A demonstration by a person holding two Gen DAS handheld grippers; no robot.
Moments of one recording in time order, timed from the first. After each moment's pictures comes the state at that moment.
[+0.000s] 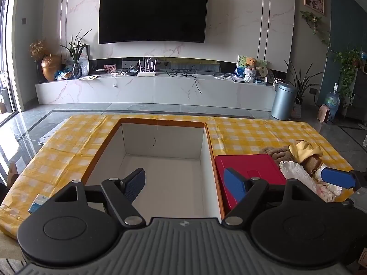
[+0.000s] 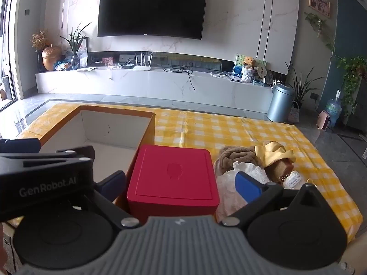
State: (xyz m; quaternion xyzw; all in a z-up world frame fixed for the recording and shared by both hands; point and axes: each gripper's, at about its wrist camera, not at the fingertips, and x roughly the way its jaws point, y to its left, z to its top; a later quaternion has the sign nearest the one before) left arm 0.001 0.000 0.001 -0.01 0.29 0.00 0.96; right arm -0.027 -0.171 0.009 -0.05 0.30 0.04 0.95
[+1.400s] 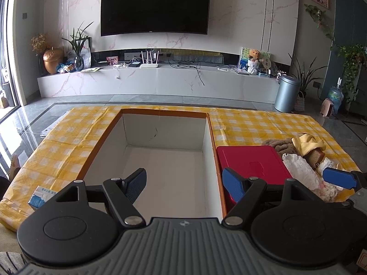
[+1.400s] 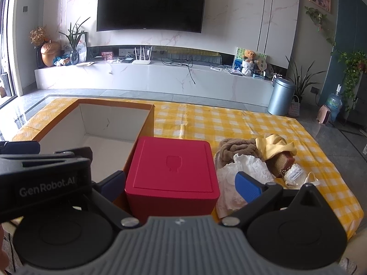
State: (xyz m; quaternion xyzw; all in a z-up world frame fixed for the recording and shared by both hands) left arm 0.000 -0.001 -0.003 -0.02 0.30 0.00 0.95; right arm -0.027 -0.175 0.002 -0.04 0.30 0.04 0.95
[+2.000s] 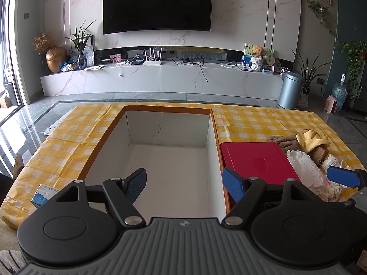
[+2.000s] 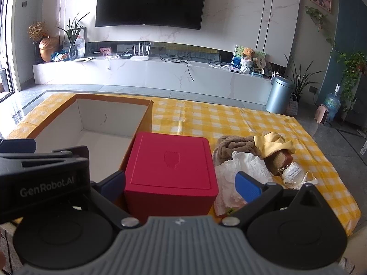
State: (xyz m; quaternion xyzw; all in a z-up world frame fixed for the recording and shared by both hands) left arm 0.002 -0.001 -0.006 -0.02 0.31 0.01 0.95; right arm -0.025 -0.174 0.000 -0.05 0.31 0.04 0.95
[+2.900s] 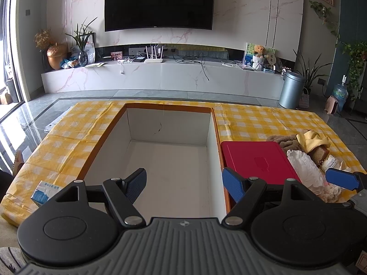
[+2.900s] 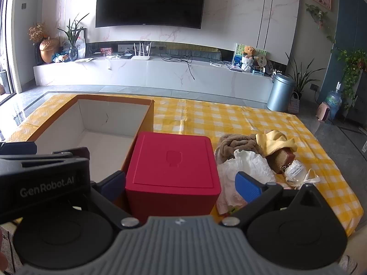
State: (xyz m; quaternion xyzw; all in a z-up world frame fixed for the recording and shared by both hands) left arm 0.001 0.001 -0.006 -0.02 0.31 0.01 0.95; right arm -0.025 -0.173 -0.002 -0.04 0.32 0.04 0.95
